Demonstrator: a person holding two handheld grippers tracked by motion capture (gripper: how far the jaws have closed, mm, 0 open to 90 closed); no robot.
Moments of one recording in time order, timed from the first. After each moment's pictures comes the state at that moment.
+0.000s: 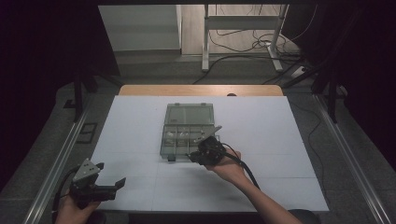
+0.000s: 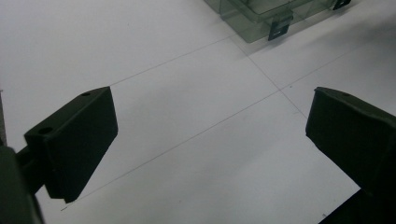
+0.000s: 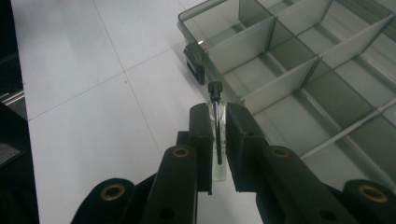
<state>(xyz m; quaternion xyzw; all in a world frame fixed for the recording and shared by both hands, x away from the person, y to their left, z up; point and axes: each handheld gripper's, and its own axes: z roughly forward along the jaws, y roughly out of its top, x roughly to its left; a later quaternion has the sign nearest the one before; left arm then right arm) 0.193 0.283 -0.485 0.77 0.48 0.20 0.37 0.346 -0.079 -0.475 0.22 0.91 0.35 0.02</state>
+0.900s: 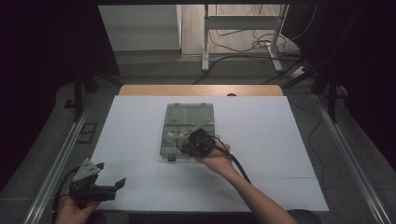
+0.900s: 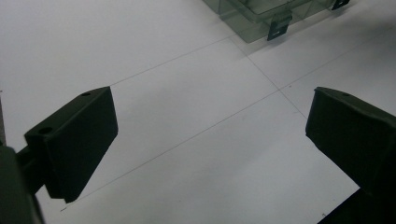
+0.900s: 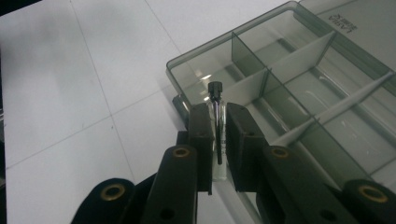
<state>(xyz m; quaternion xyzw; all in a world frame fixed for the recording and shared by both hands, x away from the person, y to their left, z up) 0.193 0.283 -0.485 0.77 0.48 0.20 0.37 0.367 -0.048 -0.474 0.22 0.90 0.37 0.03</state>
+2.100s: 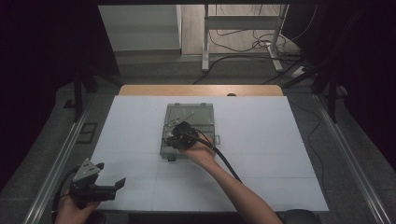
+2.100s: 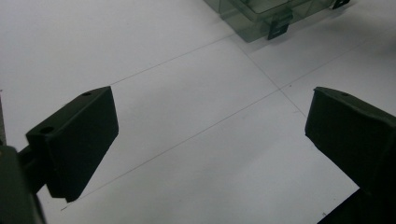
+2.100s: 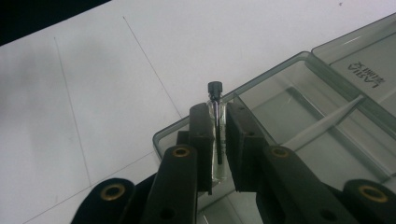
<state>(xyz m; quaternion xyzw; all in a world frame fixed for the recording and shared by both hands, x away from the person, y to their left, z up) 0.193 0.284 -0.485 0.77 0.48 0.20 0.37 0.393 0.003 -0.486 0.23 0.89 0.39 0.03</state>
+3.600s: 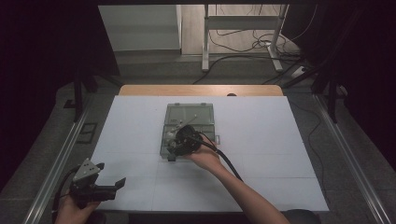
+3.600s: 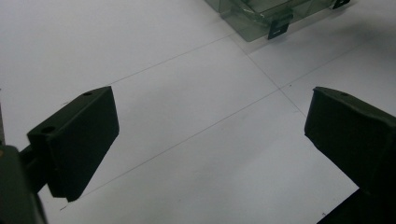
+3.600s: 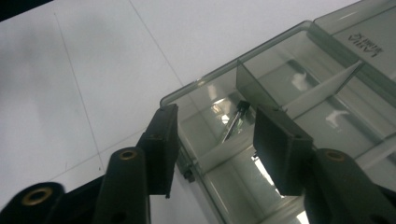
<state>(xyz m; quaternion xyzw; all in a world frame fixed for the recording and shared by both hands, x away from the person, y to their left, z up) 0.193 0.284 -0.485 0.77 0.48 0.19 0.37 0.380 -0.011 -0.483 0.23 0.90 0.36 0.03</state>
